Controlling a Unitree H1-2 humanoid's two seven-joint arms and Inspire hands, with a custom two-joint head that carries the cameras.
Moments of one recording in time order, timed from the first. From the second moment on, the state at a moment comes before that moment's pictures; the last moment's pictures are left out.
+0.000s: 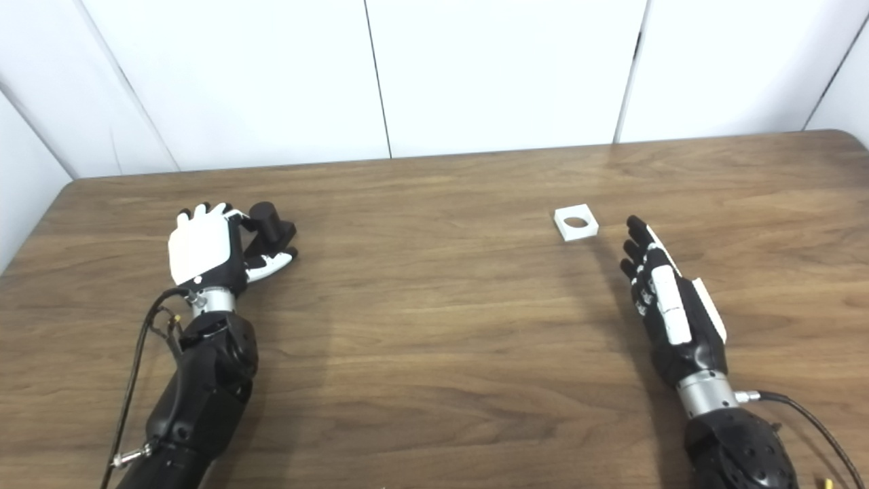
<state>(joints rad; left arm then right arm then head) -0.40 0.21 -0.17 0.37 0.99 0.45 0.28 0.01 -0.19 -0.16 -0.11 0.28 0.04 0.16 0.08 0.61</state>
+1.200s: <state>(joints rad) -0.40 0.22 -0.19 0.33 0.92 0.45 0.34 0.01 -0.21 -0.16 -0.11 0.29 0.06 0.16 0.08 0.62</state>
